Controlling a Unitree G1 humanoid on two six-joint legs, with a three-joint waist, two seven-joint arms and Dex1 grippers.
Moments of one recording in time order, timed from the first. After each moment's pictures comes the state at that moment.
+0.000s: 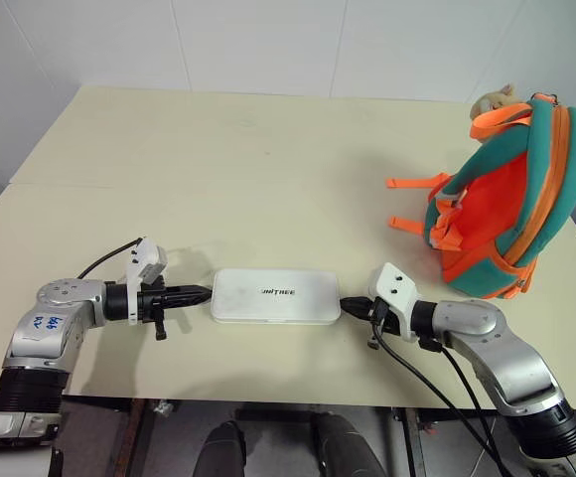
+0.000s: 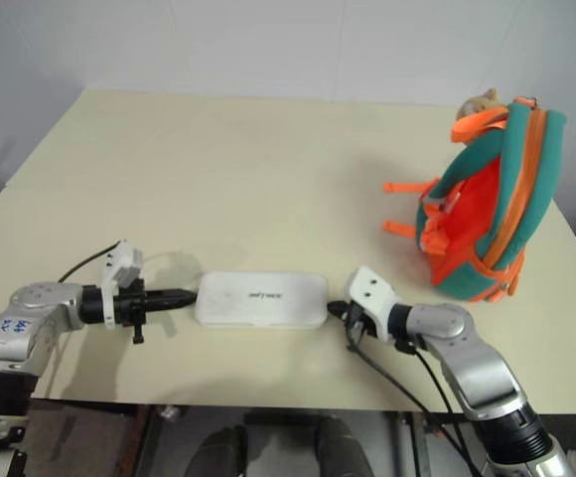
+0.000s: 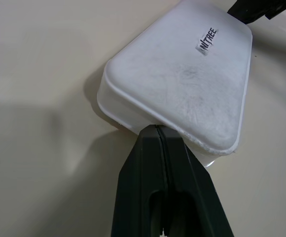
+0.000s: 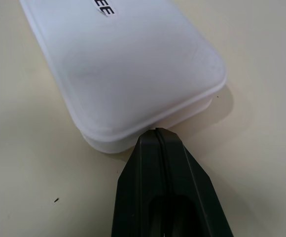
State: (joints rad) left arm -0.36 0.77 0.07 0.14 -0.41 0.47 -1.16; right arm -0.25 -0.63 0.17 -0.35 0.20 0.57 0.82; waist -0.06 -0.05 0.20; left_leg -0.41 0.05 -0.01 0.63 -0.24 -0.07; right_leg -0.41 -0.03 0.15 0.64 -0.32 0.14
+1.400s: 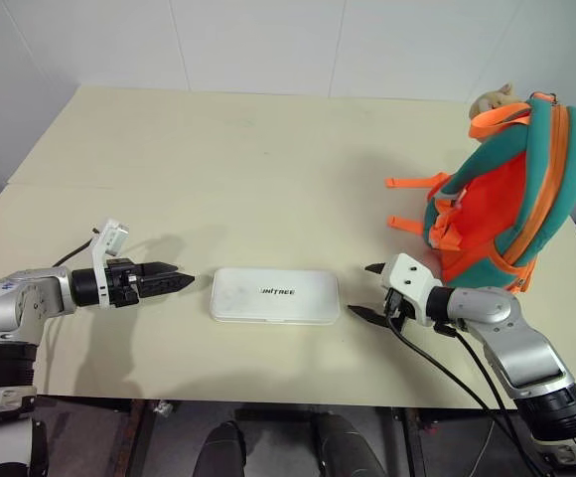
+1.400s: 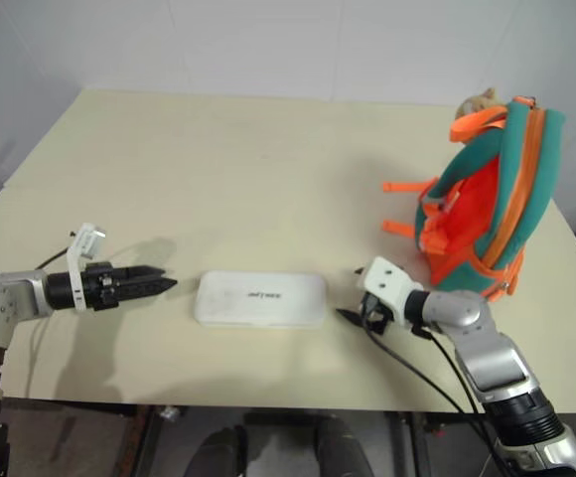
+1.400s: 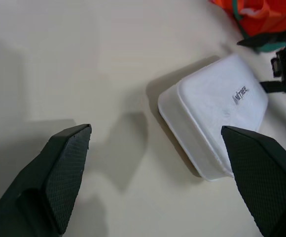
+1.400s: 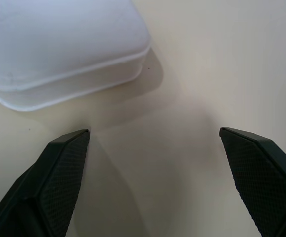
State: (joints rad) left arm -0.48 0.85 0.18 0.27 -0.56 1.00 -1.08; right arm -0.30 -0.68 0.15 -0.19 0.09 0.35 0.82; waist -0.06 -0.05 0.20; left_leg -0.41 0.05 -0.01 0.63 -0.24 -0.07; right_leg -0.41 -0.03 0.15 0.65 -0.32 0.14
